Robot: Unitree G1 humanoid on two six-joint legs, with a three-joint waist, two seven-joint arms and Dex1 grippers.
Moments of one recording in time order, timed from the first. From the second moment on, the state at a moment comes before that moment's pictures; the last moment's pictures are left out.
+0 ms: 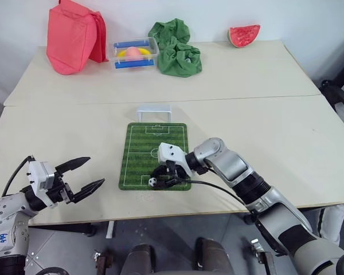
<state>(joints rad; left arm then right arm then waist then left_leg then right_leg) 0.01 0.66 0.41 0.13 -0.54 -0.05 -1.13 -0.83 -0.29 0.54 0.26 0.13 0.48 1.26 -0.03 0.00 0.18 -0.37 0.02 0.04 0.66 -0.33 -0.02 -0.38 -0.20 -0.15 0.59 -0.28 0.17</state>
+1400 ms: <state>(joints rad) -0.04 0.65 0.38 0.16 -0.54 -0.05 -1.15 -0.65 -0.46 0.50 -0.23 0.24 0.71 1.19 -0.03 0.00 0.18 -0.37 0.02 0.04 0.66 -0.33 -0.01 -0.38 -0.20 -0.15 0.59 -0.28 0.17</state>
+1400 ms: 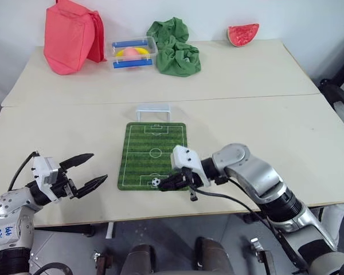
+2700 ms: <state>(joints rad) -0.16 0.68 0.45 0.29 -0.54 -0.06 -1.06 -0.78 -0.54 0.14 0.34 0.25 0.41 1.18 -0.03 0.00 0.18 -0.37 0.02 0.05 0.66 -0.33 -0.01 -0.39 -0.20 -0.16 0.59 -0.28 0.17</state>
